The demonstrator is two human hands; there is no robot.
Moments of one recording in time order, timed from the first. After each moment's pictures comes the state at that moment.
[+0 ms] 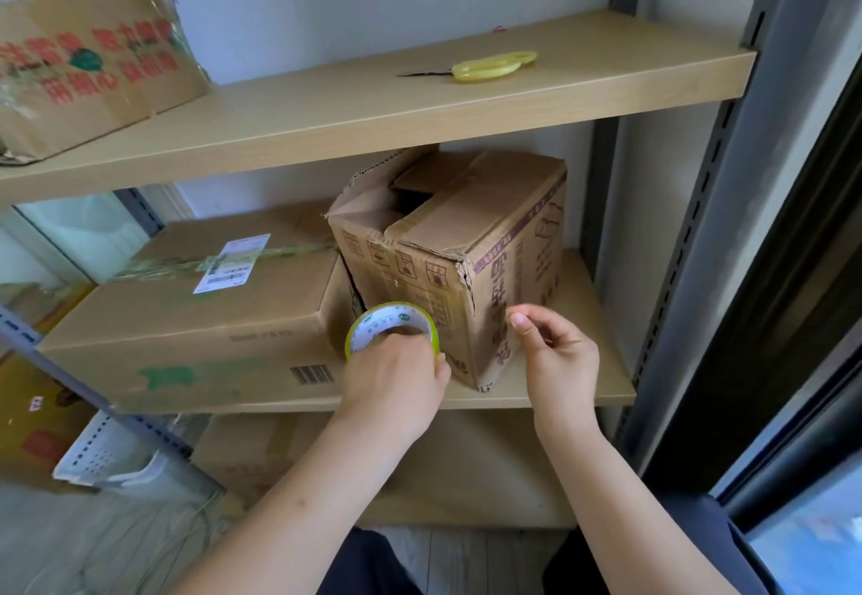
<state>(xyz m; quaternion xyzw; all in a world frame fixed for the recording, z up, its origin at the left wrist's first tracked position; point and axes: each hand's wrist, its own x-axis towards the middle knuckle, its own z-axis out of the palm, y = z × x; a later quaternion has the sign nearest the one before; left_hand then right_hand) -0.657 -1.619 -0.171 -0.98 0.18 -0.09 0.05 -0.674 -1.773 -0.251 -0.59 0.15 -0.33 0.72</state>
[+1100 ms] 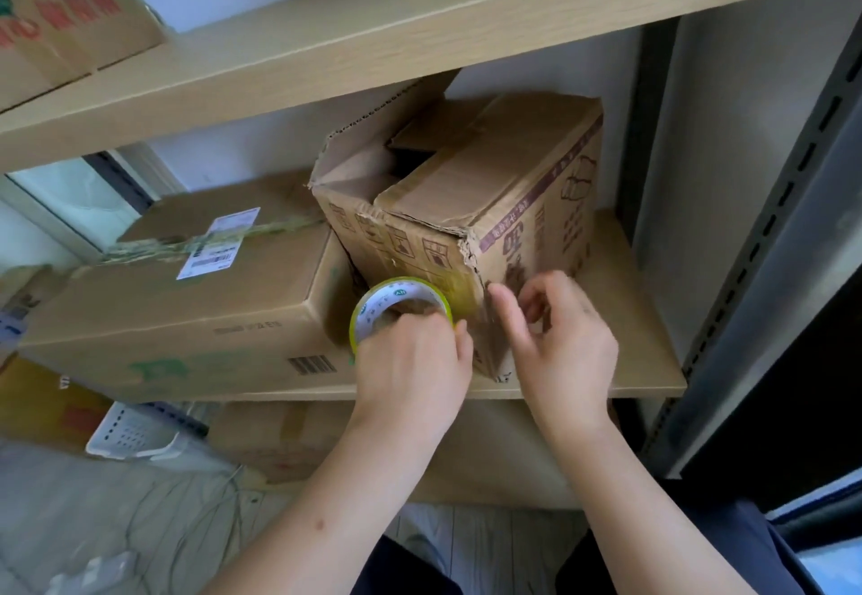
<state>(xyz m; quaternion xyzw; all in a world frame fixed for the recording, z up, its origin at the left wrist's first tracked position) -0.638 -1.639 -0.189 -0.98 0.15 -0.15 0.06 -0.648 -1.764 -0.253 -0.83 0.15 -0.42 0.35</state>
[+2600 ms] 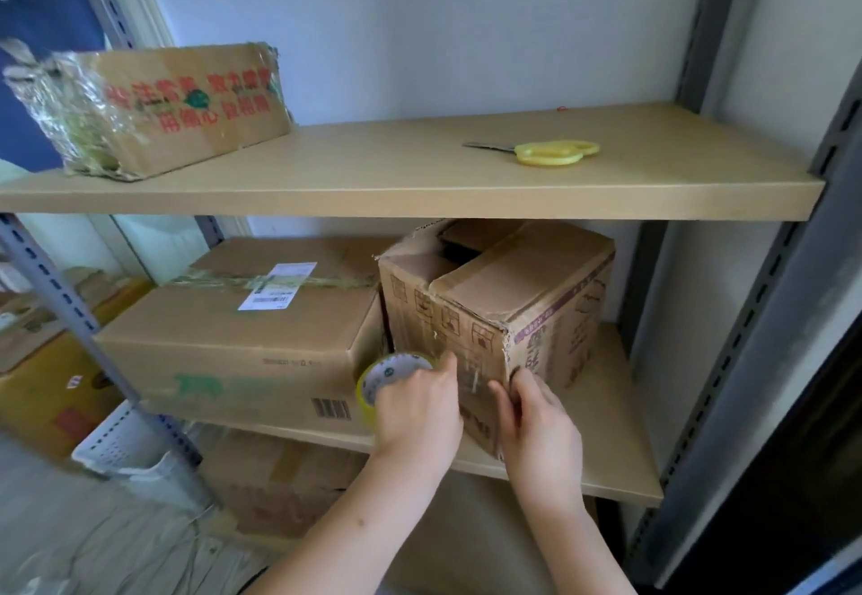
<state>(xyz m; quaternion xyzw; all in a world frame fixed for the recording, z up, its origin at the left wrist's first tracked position) -0.632 -1.637 -0.184 -0.98 0.11 -0.14 0.05 -0.658 -1.759 -0.247 -0.88 0.05 -0.32 0.34</state>
